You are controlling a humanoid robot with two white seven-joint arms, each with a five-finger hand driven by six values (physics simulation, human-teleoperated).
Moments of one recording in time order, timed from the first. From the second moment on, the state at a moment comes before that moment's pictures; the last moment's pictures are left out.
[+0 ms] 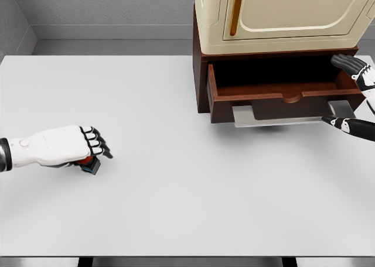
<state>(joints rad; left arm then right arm) -0.37 1.08 -0.64 -1.72 -0.60 -0.61 -0.25 0.13 -0.77 -0.05 -1.77 0.19 -0.61 -0.10</state>
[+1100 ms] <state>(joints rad) -0.38 1.07 -0.64 -1.73 -0.58 -0.61 -0.25 0.13 -0.77 -0.05 -1.77 0.19 -0.61 -0.10</state>
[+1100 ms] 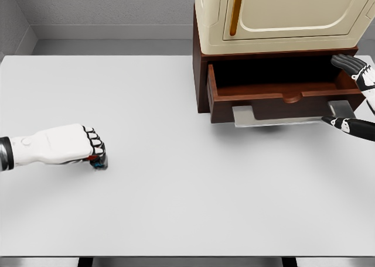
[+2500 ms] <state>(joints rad) -0.69 0.92 -0.74 -1.73 -0.57 -0.61 -0.25 0.13 -0.77 -0.05 -1.77 0.19 -0.61 -0.10</state>
